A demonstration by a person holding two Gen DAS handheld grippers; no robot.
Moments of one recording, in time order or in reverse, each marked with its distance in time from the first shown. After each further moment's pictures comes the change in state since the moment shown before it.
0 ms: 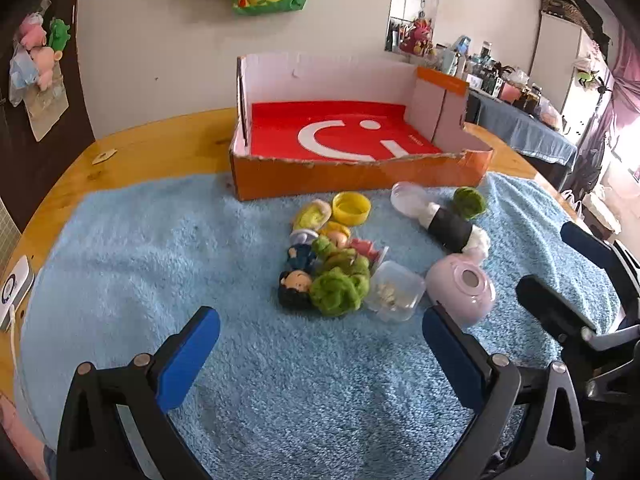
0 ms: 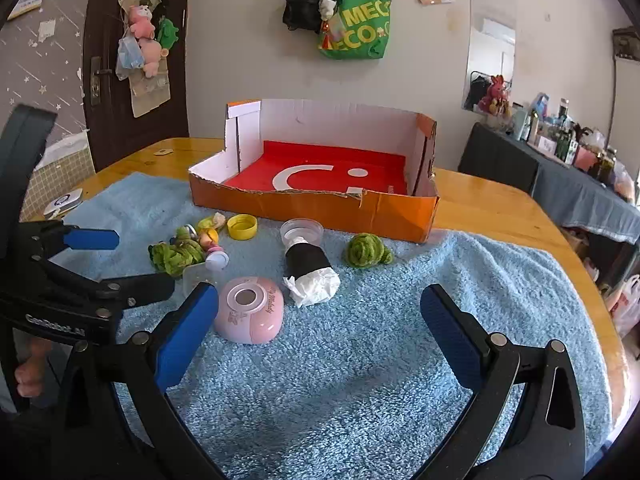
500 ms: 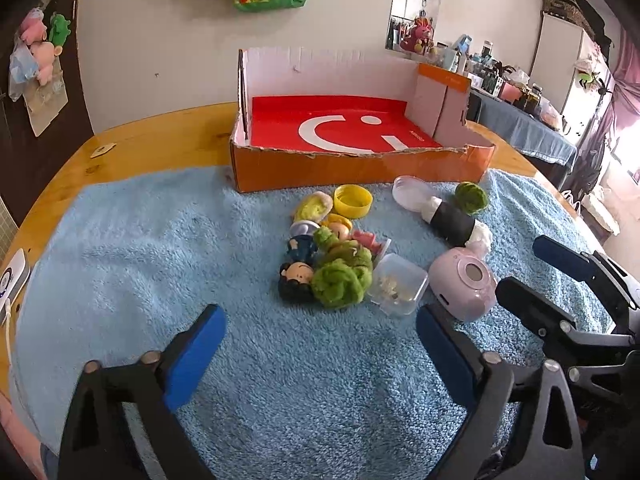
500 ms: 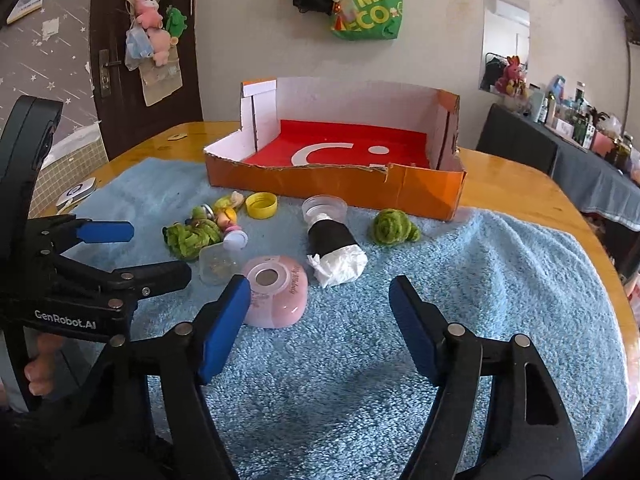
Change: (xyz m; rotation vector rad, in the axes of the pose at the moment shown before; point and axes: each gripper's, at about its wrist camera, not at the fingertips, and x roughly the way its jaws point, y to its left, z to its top) left arm 0.005 0.003 -0.003 -0.023 0.009 0.005; right arm 0.010 0.006 -0.007 0.007 0.067 0.067
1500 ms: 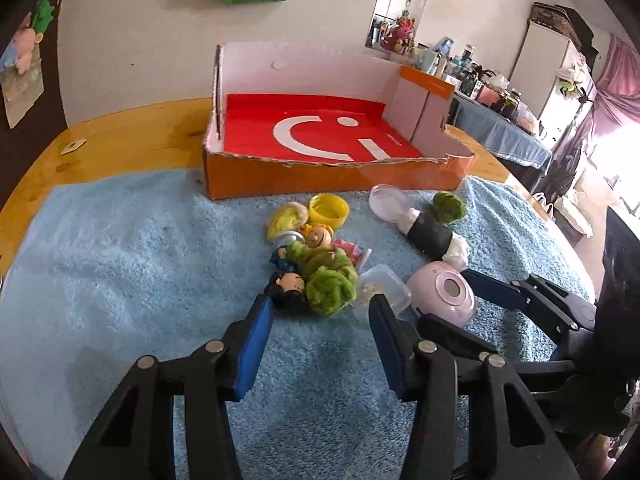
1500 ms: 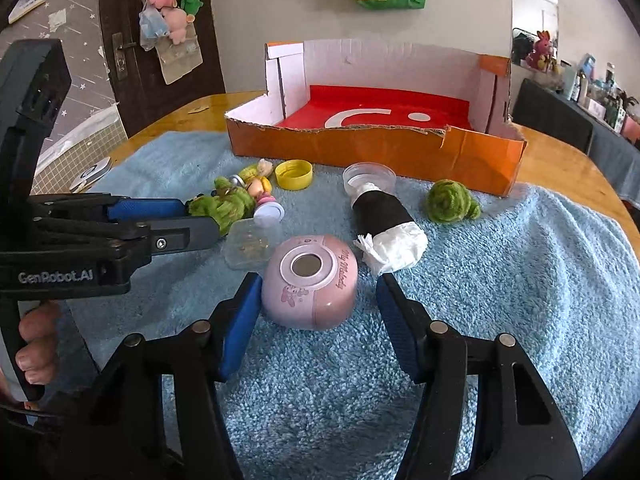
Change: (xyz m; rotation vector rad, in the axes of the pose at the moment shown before) left arm 0.005 0.003 0.014 -0.105 0.001 -0.045; right arm 0.035 0.012 -0.001 -0.005 0.098 0.106
